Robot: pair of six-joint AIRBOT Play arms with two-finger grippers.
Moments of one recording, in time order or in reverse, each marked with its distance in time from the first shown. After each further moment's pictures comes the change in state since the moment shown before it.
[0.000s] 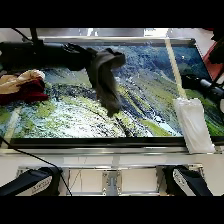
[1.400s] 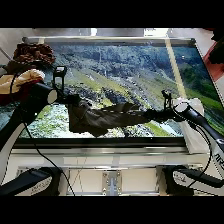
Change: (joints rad) left arm -0.042 -0.011 -0.555 0.957 0.174 -0.623; right arm 0.191 -0.478 -0.232 0.306 0.190 -0.115
